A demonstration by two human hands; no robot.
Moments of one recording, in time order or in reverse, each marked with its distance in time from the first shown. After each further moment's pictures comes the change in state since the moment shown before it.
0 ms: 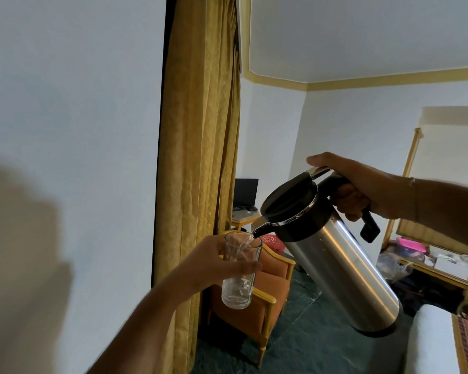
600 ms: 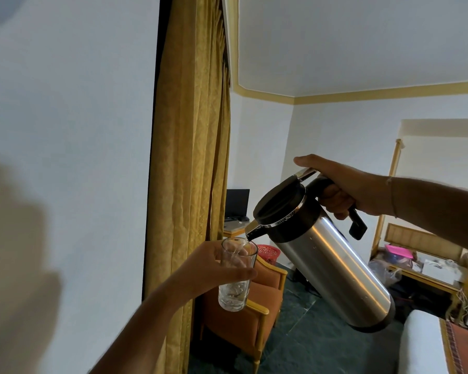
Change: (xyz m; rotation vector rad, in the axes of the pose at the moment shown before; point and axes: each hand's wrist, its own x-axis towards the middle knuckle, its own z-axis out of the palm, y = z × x) left_hand 0.008 0.009 0.005 0.143 -0.009 0.088; right_hand -0.015 -0.021 -0.010 -0.058 0.063 0.024
